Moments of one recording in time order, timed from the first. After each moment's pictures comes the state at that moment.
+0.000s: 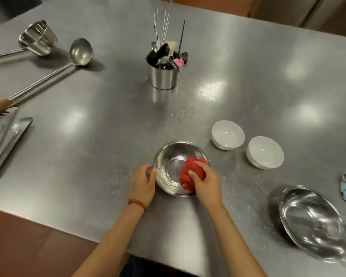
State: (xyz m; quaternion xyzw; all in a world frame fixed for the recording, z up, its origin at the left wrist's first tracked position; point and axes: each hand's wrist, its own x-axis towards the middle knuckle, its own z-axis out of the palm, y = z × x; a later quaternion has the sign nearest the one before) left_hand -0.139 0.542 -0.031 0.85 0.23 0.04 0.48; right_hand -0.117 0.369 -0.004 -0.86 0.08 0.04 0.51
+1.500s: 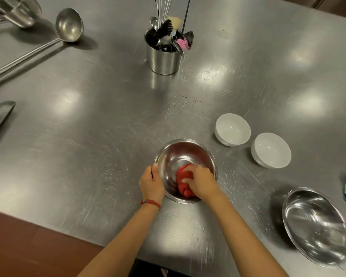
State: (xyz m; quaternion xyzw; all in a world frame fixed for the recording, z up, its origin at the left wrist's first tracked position) left_hand -0.125 0.499 -0.053 0.73 0.35 0.11 0.58; right_hand -0.084 0.371 -0.018 -0.92 -0.04 0.28 0.27
